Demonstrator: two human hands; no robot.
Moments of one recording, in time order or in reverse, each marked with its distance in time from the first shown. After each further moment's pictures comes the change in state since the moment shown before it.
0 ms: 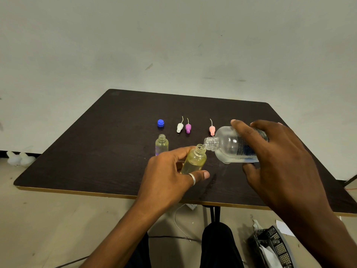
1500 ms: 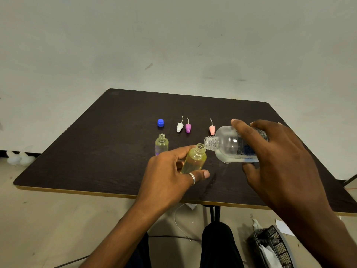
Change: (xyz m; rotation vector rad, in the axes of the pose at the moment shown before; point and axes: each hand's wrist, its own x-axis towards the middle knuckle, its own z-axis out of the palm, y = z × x) left_hand 0.000 0.000 0.001 -0.007 -0.010 0.009; right_hand 0.000 -0.001 0.000 0.004 0.004 -0.001
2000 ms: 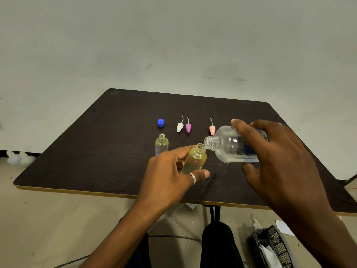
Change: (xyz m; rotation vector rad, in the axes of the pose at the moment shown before) left_hand 0.000 0.000 0.000 -0.010 0.003 0.004; right_hand 0.000 0.000 0.000 -0.006 -0.008 0.001
